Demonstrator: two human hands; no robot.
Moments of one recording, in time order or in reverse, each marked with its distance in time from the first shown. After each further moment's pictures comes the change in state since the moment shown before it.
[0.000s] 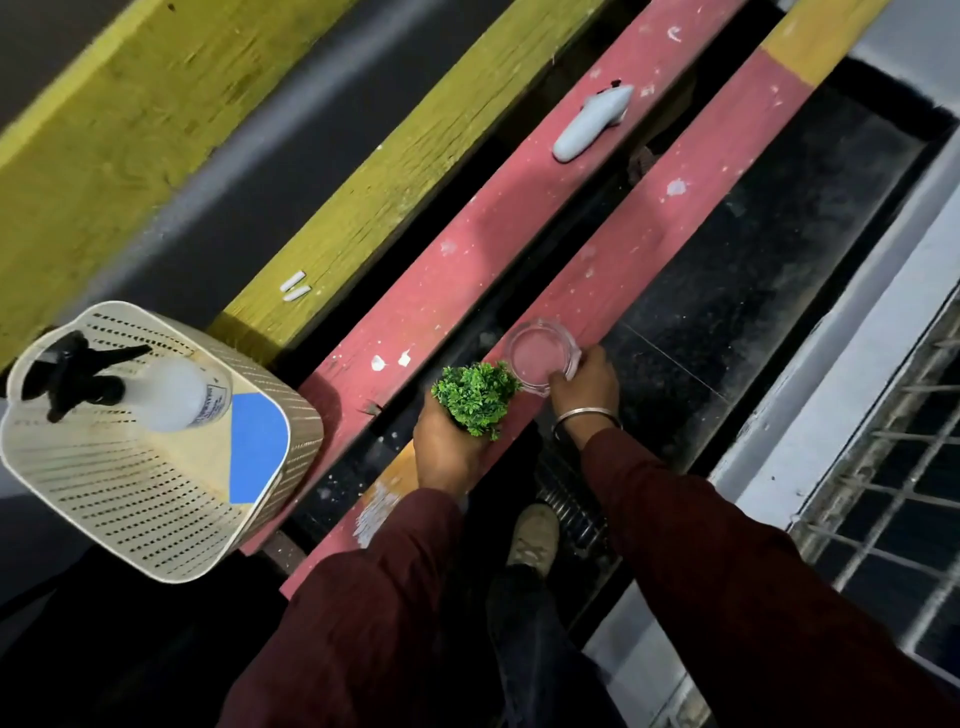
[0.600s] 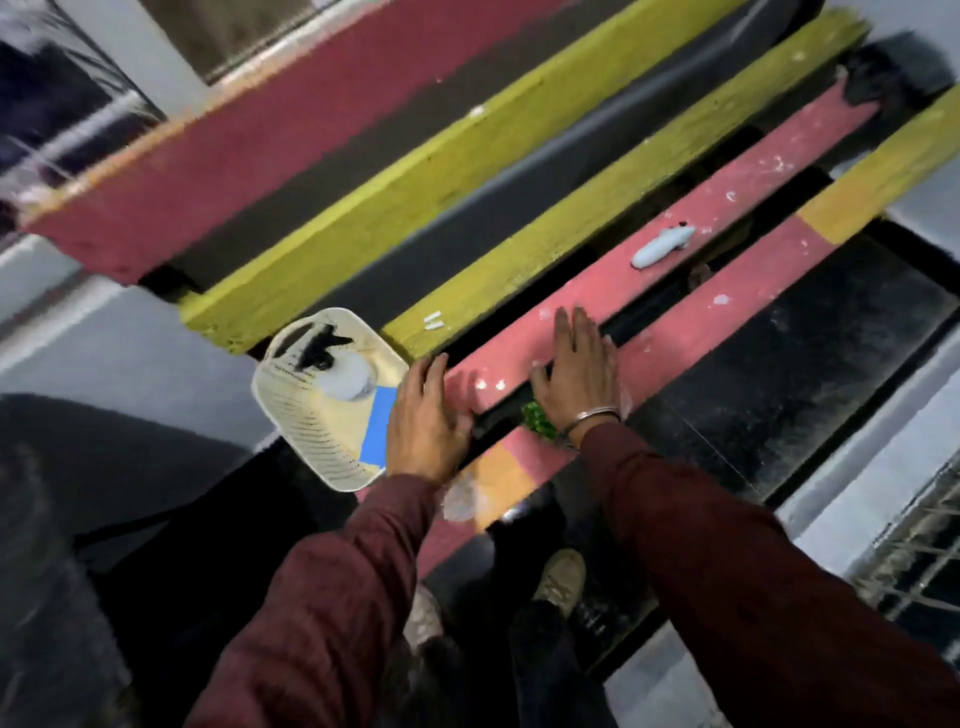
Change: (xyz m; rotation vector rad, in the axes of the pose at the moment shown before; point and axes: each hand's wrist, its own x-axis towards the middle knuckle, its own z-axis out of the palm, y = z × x) left_hand -0.086 0.048 -0.193 0.401 0.301 0.341; right_hand -0.134 -0.159 -0.063 -0.474 0.044 -0.775
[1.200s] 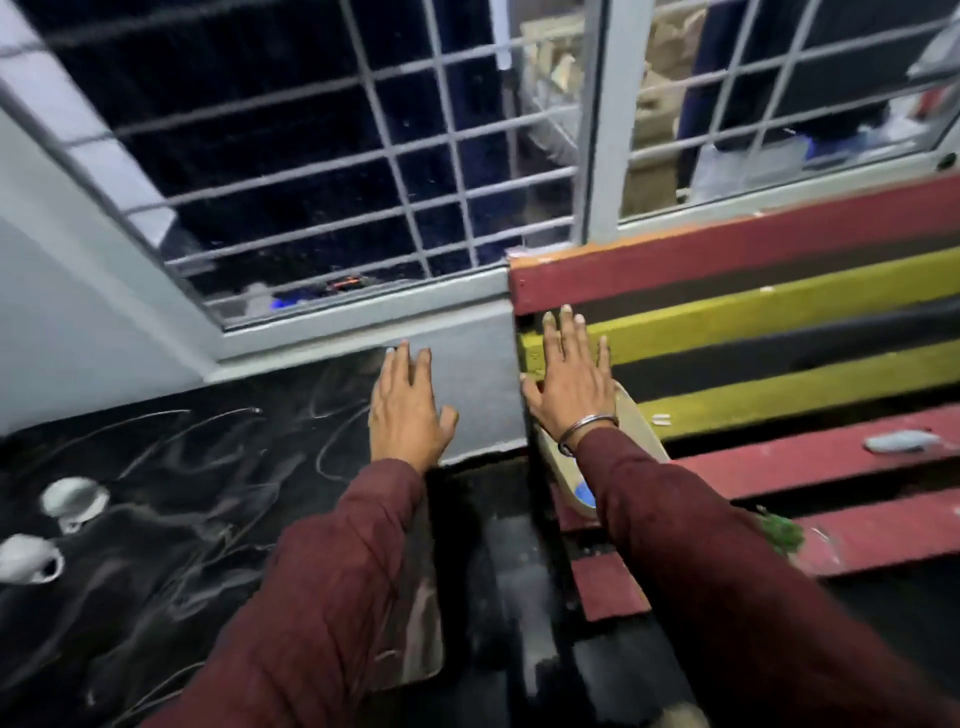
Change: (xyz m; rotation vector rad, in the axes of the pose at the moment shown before) left_hand -0.159 -0.205 -0.326 0.264 0.428 -0.260; right_hand -0.132 -0.386 -0.072 -0.070 0.107 -0.587
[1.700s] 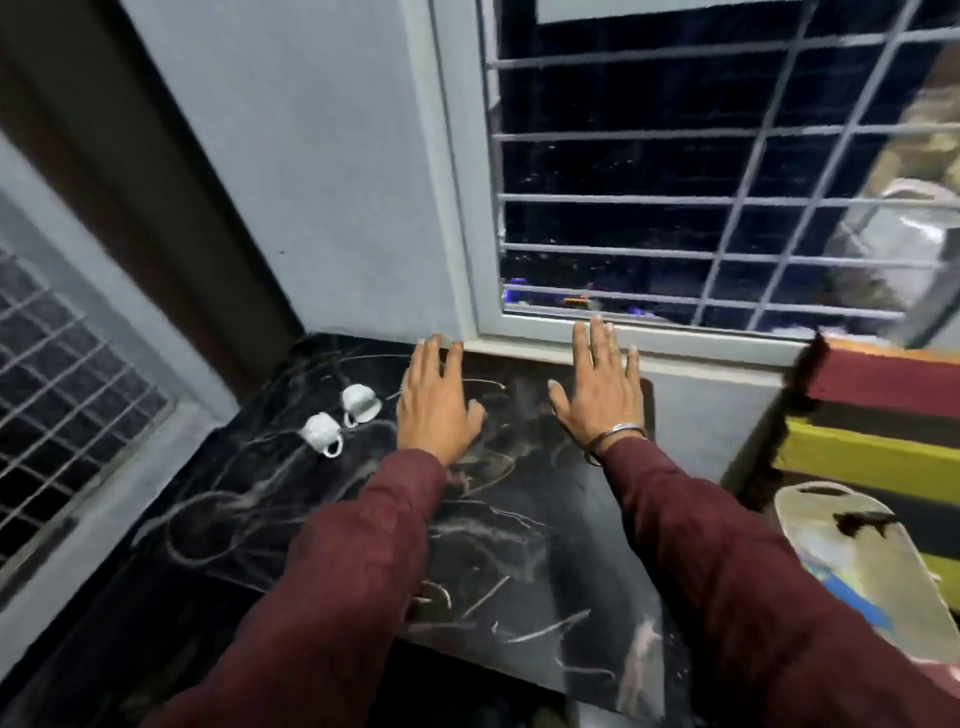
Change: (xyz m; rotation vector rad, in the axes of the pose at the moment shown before) left_hand -0.083 -0.290 -0.163 0.063 0.191 -0.340; right_hand -0.011 -0.352 0.017 0.080 -0.011 -0.417
